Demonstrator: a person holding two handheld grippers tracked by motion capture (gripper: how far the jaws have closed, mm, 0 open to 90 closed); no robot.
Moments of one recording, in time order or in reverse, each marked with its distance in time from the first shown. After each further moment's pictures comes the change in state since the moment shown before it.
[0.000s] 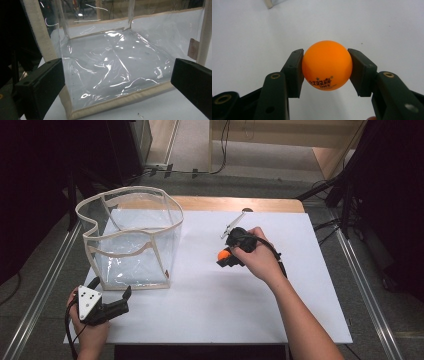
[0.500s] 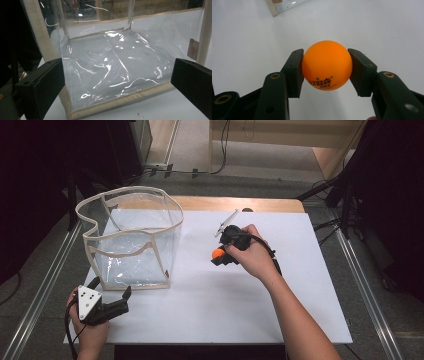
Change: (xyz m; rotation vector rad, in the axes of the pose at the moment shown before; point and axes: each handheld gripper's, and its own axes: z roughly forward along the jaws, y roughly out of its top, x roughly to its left) left arm 0.000 0.000 0.000 -0.001 -0.002 -0.001; right arm 0.004 0.015 0.002 -0.012 0.013 -0.019
